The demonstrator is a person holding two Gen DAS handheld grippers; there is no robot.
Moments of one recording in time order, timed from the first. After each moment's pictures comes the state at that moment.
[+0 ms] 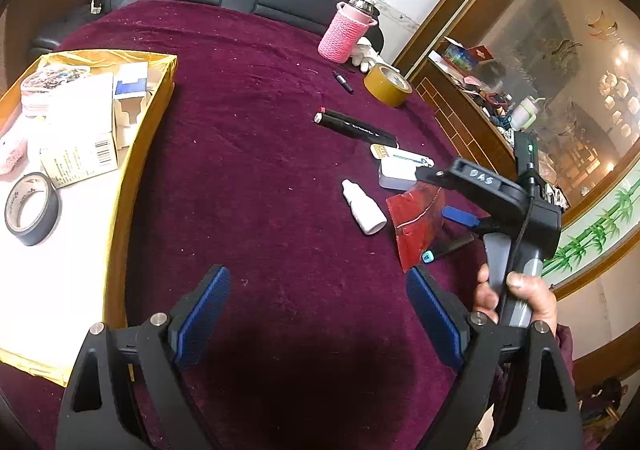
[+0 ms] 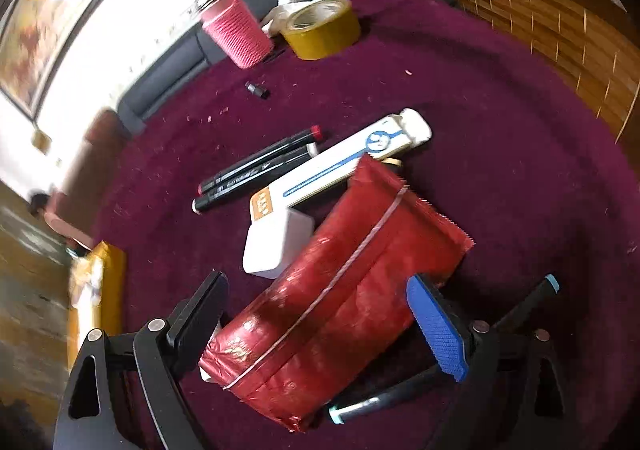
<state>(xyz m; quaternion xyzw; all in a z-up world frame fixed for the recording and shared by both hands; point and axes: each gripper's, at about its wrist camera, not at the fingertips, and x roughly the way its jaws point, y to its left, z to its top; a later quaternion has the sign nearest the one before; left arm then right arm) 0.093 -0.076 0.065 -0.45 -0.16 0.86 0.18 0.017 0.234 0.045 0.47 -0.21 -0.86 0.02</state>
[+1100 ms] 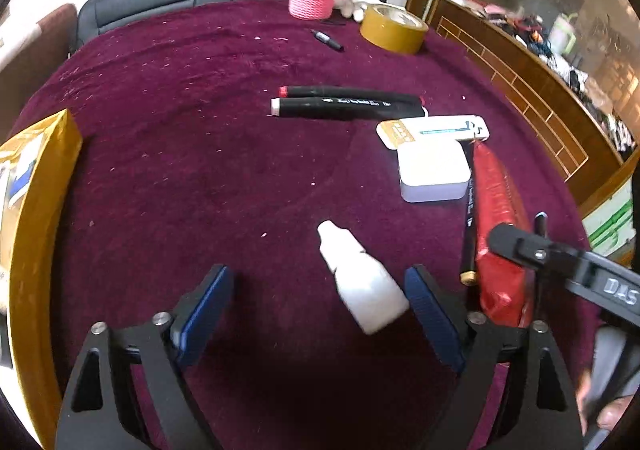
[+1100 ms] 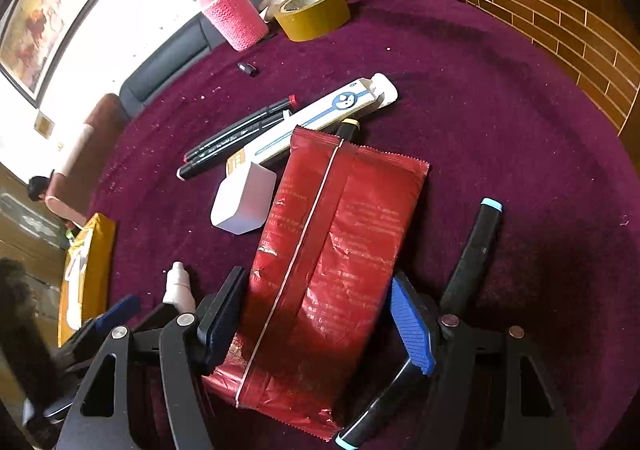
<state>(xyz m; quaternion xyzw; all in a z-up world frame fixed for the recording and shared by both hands) -0.014 0.043 0.017 -0.49 0.00 0.86 0.14 0.043 0.264 0.022 0.48 -0.22 -0.85 0.04</state>
